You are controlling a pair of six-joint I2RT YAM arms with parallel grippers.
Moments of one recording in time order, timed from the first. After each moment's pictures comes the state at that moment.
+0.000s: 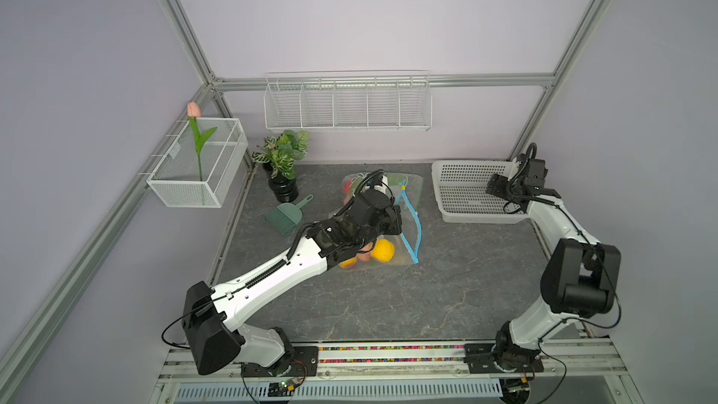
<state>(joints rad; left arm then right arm) -0.97 1.39 1.29 -0.39 -0.19 -0.67 -0.17 1.73 1.33 -0.35 -0.04 0.22</state>
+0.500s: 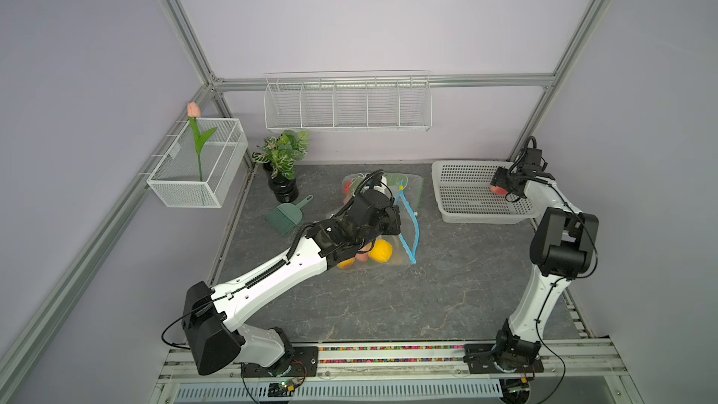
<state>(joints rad) -0.96 1.39 1.29 -0.40 -0.21 -0.66 -0.22 2.08 1.70 -0.47 0.01 0.25</state>
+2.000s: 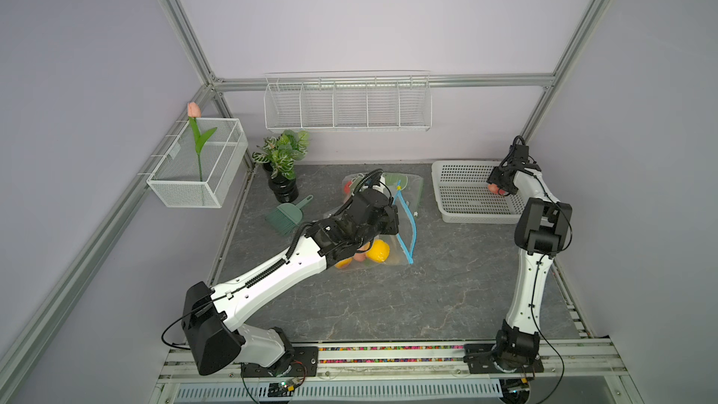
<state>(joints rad) -0.95 1.39 1.29 -0.42 -0.21 -0.65 -0.22 2.44 2.13 -0.65 0.04 0.31</state>
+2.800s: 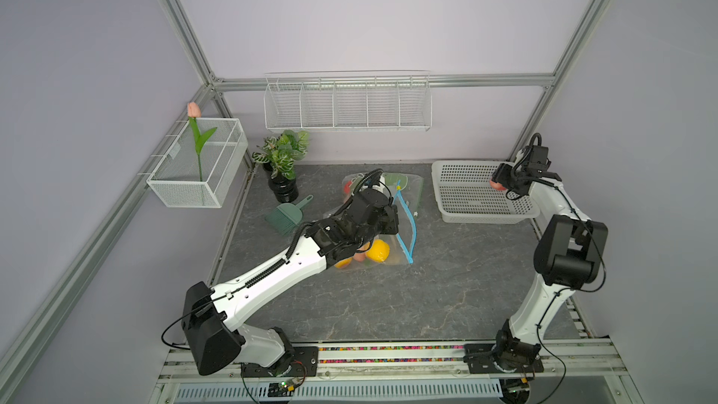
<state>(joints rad) -0.95 1.39 1.29 -0.42 -0.21 -0.65 -0.22 1.89 1.55 -0.43 -0.15 0.32</state>
